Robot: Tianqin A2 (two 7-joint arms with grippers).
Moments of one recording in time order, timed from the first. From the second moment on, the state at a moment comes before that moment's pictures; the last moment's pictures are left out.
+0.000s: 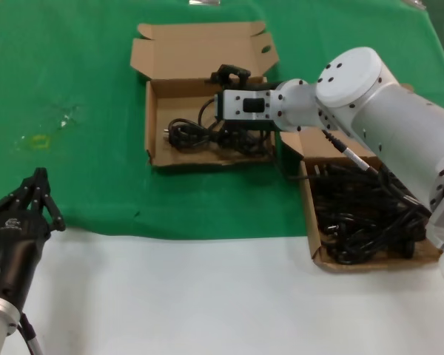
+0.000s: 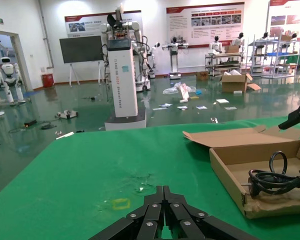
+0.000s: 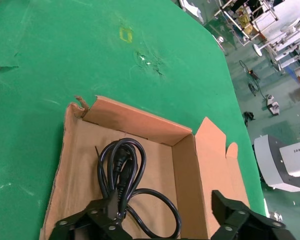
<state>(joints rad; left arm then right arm) 0.00 -0.30 1.60 -1.60 -1.80 0.00 0.00 1.34 0.00 -2.75 0.21 2.02 -0.49 -0.64</state>
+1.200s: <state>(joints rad) 0.00 -0.30 1.60 -1.60 -1.80 0.00 0.00 0.83 0.11 -2.31 0.74 1.93 -0.30 -0.40</state>
